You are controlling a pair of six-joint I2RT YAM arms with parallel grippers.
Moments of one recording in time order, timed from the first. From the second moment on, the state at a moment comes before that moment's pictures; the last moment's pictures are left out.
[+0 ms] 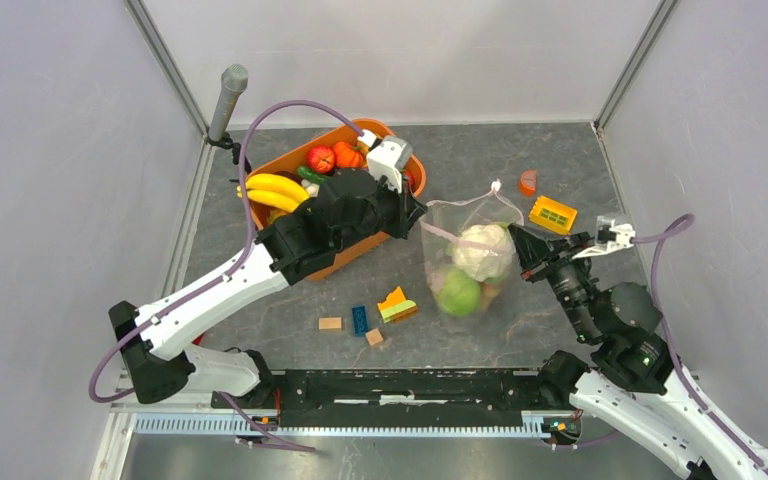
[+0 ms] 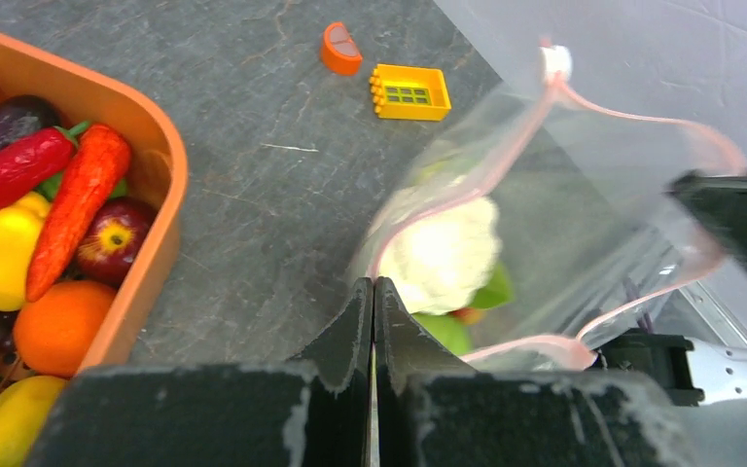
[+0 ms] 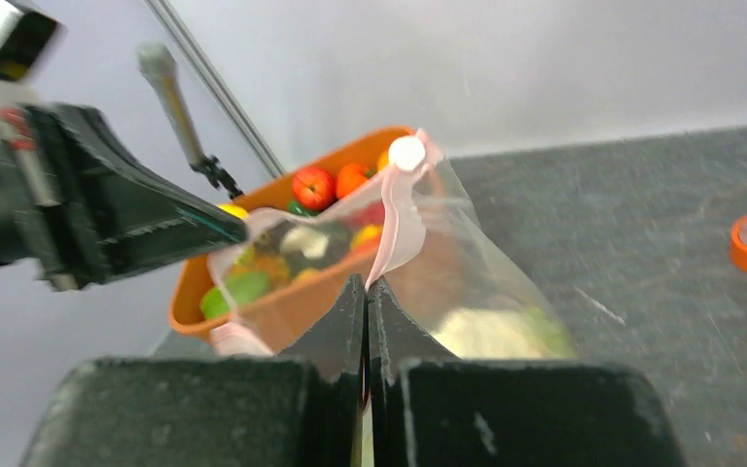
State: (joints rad) left arm -0.99 1.30 1.37 -0.36 -0.17 -0.38; right arm 0.81 0.37 0.68 -0.16 0.43 0.38
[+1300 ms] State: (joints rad) left arm -0.90 1.01 1.14 -0.38 -0.24 -0.43; right arm 0.81 0.53 0.62 -0.05 0.40 0.39
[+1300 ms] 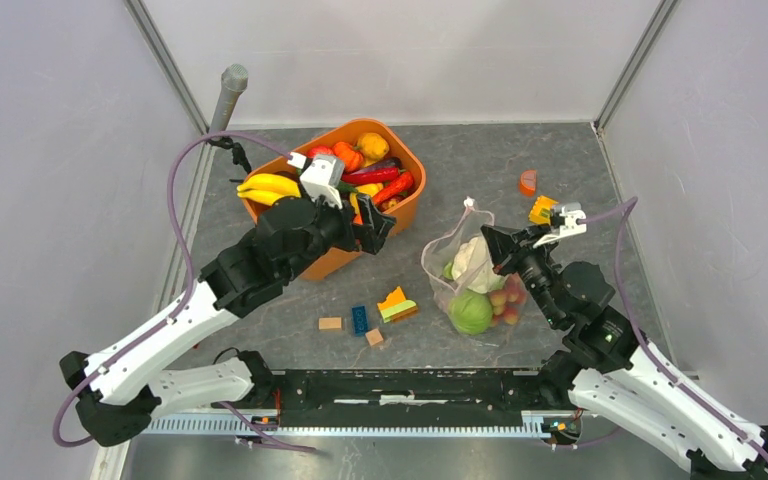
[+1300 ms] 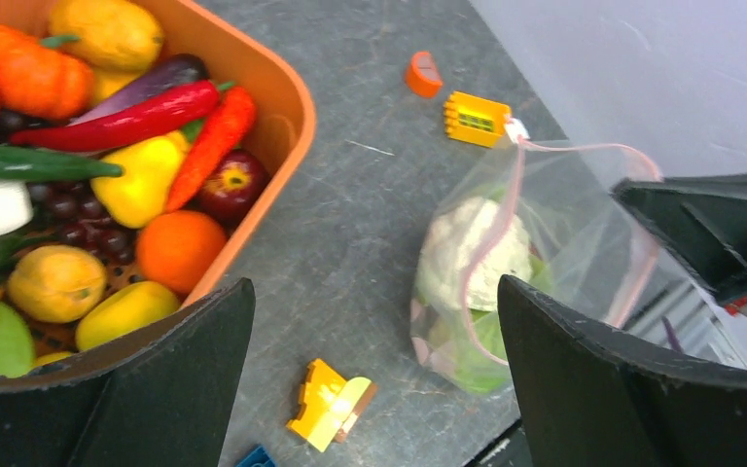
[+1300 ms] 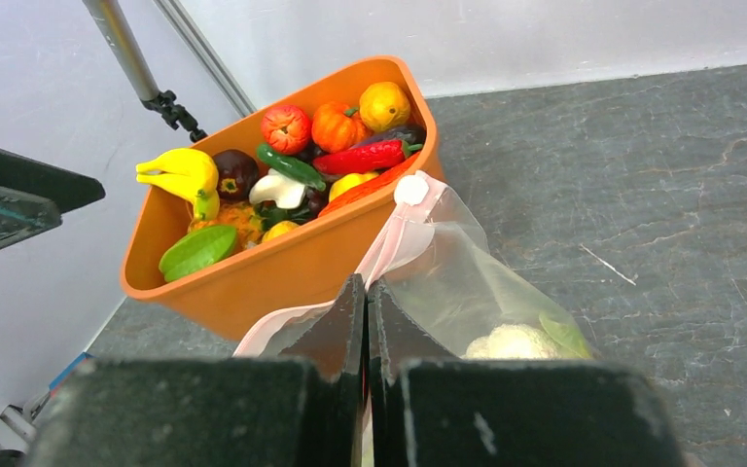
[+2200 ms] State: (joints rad) left arm -0.33 1.19 1.15 -0.49 -0.31 -0.42; right arm 0.81 0.46 0.57 -0.07 0.49 0.46
